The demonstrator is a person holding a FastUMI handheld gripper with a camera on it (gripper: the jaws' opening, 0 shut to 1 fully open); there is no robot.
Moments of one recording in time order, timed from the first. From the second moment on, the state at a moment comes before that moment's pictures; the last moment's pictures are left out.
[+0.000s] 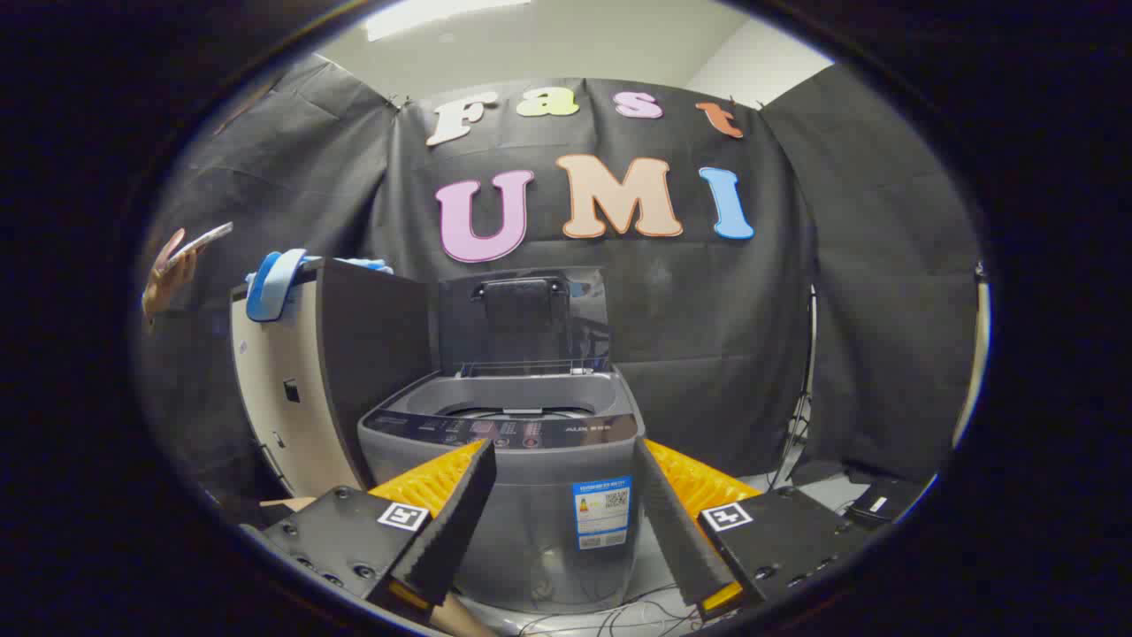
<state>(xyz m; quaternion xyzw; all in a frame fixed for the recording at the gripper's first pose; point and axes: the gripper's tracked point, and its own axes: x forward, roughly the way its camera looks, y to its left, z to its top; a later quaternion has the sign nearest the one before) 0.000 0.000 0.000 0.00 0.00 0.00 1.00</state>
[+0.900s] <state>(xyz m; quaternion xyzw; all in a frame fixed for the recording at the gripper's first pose) -0.003 0.009 0.001 -0.02 0.00 0.00 1.00</state>
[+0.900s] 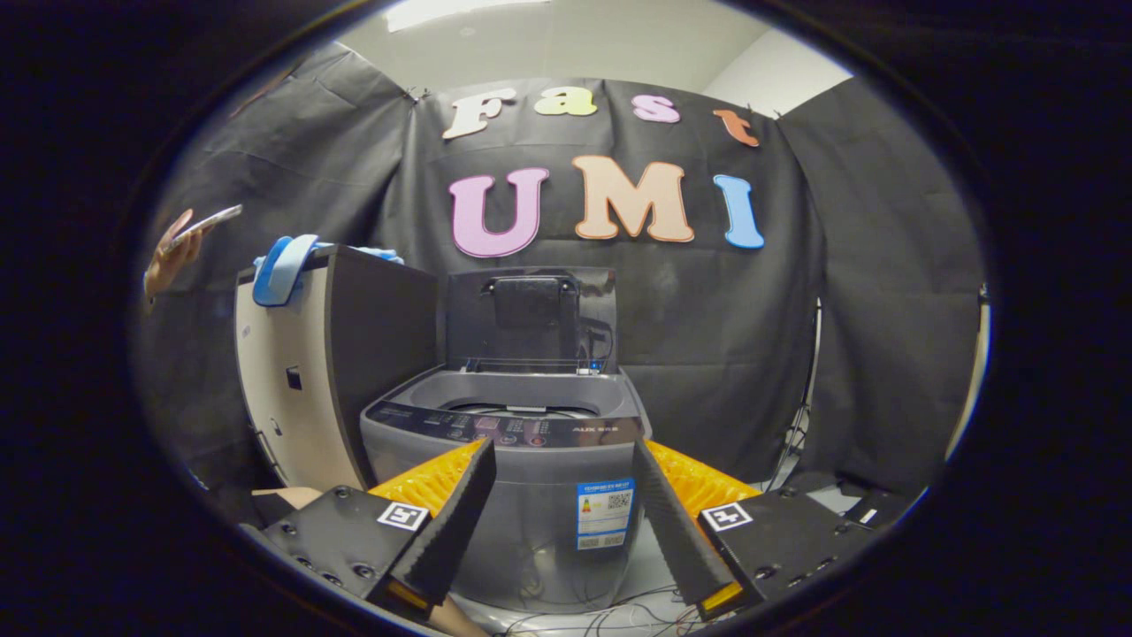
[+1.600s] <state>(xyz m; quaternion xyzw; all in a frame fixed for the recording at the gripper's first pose) 0.088 0.227 0.207 0.03 -0.09 0.16 0.98</state>
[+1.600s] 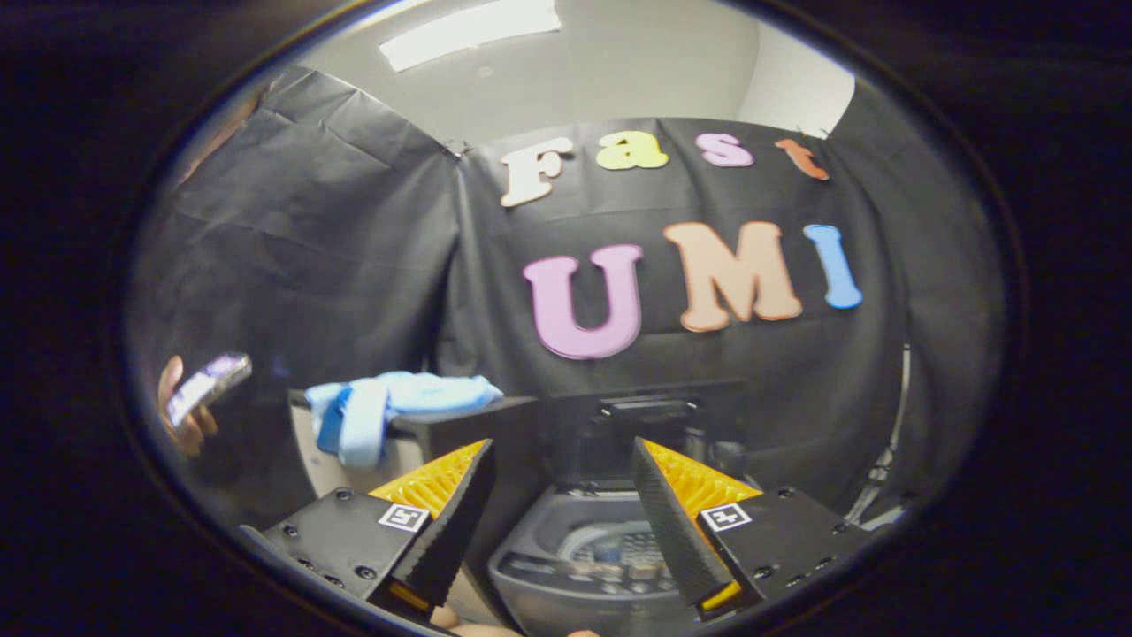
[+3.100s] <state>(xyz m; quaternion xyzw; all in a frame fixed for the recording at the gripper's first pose) 0.168 0.478 0.176 0.03 0.10 0.30 0.95</state>
